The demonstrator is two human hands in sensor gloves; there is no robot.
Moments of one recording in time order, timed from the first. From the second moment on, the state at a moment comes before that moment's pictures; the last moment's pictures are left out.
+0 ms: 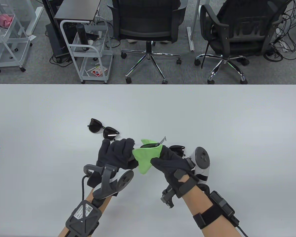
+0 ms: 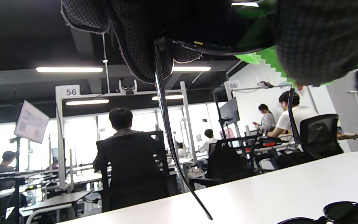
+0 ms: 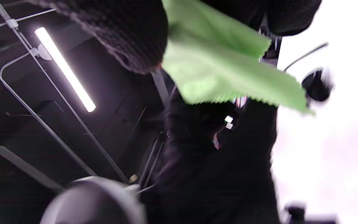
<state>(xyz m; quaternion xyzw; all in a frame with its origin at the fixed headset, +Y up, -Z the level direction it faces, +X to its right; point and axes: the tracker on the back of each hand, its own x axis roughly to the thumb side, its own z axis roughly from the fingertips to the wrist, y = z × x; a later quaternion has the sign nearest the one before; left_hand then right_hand) -0.142 -0.649 -0.251 0.26 -0.17 -0.05 0.95 0.085 -0.699 -0.280 0.15 0.05 0.67 0.73</state>
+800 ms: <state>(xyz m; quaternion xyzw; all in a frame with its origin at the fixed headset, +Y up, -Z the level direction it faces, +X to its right) -0.115 -0.645 -0.237 0.27 -0.23 -0.06 0.93 0.117 -0.689 -0.287 0.10 -0.06 0.68 0.73</state>
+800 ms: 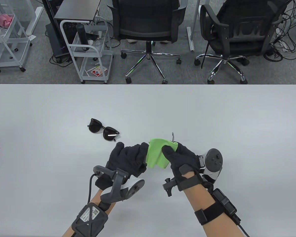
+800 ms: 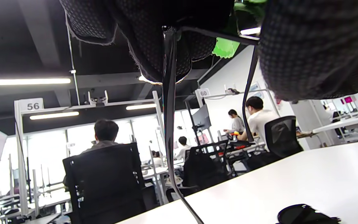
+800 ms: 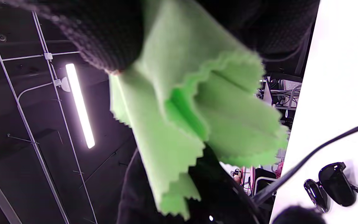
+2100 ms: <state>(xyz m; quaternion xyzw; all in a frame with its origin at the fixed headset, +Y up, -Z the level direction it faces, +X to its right) -0.123 -0.650 -0.242 0.27 -0.24 -0.12 0.93 0.116 -0.705 -0.297 0.13 0.06 0.70 0.70</state>
